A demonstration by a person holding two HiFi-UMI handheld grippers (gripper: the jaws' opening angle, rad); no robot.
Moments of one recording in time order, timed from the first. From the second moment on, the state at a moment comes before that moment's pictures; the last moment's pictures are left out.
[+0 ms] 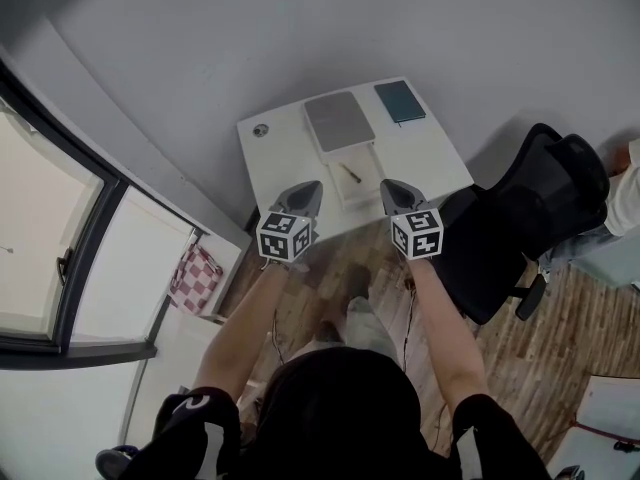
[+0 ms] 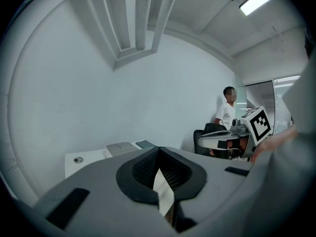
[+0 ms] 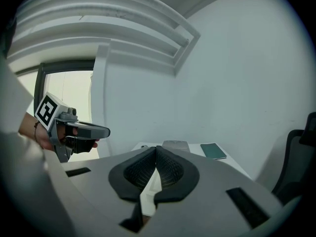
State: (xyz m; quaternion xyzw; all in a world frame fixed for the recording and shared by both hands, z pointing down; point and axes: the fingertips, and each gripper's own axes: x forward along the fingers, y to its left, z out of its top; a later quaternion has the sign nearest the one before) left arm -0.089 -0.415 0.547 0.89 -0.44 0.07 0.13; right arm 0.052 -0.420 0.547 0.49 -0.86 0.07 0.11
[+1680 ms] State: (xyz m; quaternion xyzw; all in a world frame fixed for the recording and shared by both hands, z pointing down) left arm -0.100 -0.356 0.535 0.87 -0.47 0.05 0.11; right arm 0.046 -0.365 0.541 0.47 -0.87 0.06 0.12
